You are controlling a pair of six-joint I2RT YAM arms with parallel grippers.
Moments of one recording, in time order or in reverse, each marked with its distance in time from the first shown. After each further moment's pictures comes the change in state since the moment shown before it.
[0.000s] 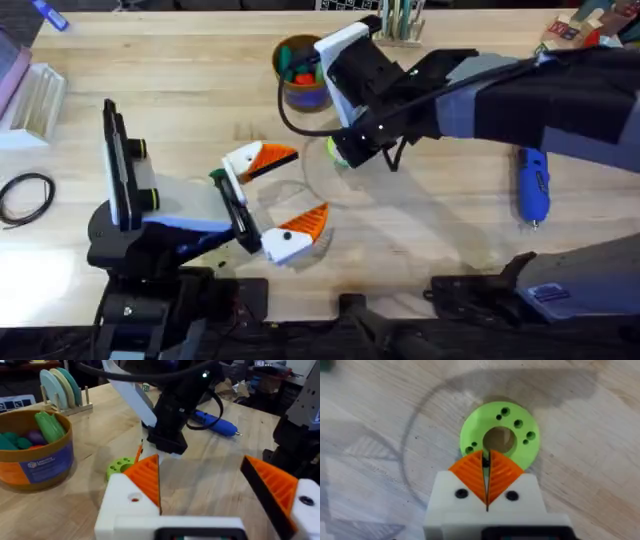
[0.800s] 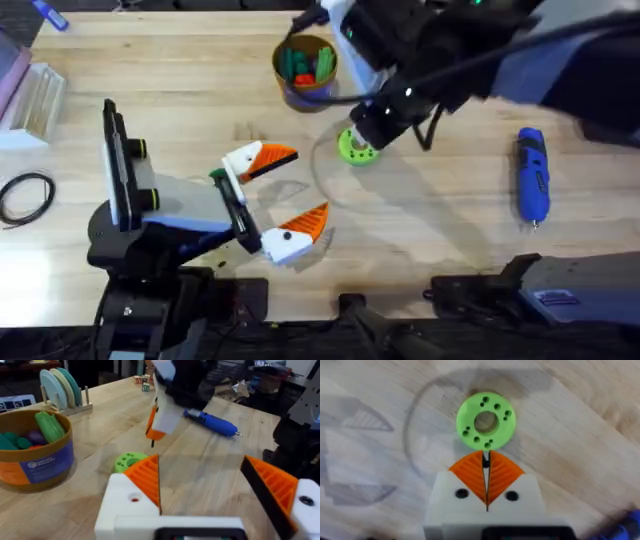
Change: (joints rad) left arm 0.000 0.000 0.000 0.000 0.000 0.000; right arm -0.010 -0.103 0.215 -0.368 0.092 -0.060
